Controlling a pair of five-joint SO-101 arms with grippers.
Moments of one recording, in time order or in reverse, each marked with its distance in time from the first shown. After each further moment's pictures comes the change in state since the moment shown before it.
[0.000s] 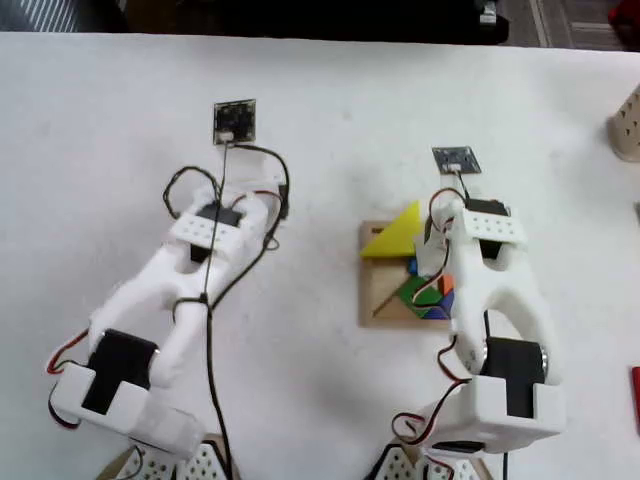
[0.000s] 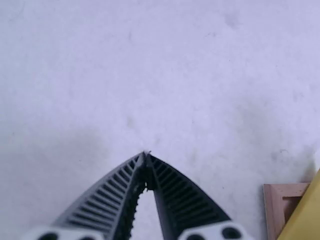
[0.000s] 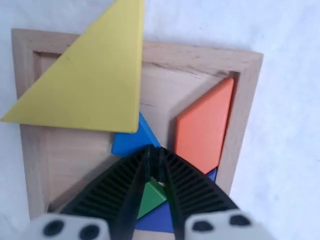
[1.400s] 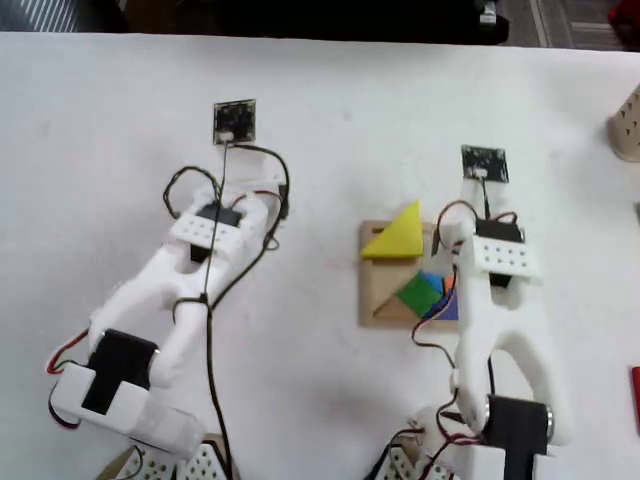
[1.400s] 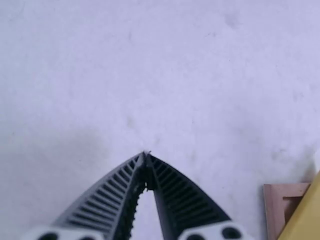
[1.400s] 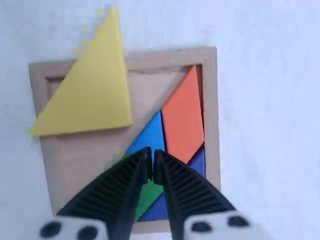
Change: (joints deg) left arm 0.0 0.0 0.0 0.0 0.0; right arm 0.4 -15.9 7.2 -1.2 -11.7
